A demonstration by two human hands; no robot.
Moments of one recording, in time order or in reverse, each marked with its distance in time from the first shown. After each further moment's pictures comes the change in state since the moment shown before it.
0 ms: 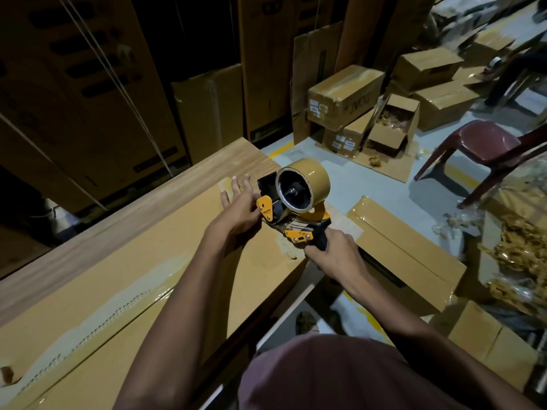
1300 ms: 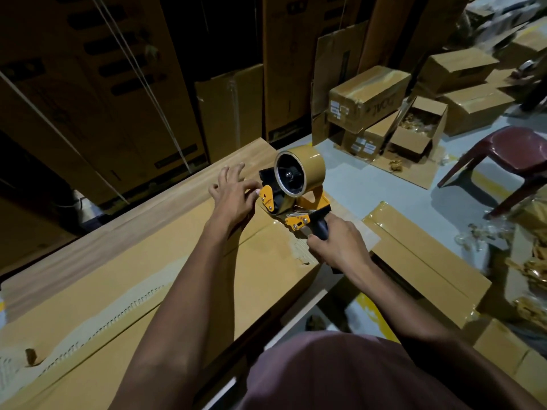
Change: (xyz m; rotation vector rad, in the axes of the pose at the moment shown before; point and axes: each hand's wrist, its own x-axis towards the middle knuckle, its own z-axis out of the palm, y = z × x) left_hand 0.024 -0.051 -0.012 0.140 0.357 -0.021; right_hand 0.031 -0.025 0.001 -0.132 -0.019 -0.125
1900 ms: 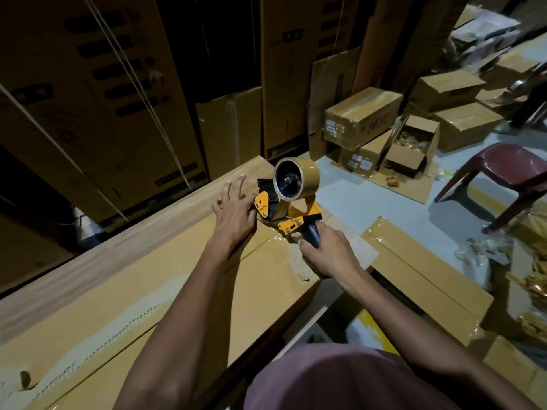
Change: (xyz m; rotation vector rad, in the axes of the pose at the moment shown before) left_hand -0.002 0.000 0.005 0.111 0.026 0.042; right_hand 0.010 -0.009 0.004 0.040 0.018 -0.054
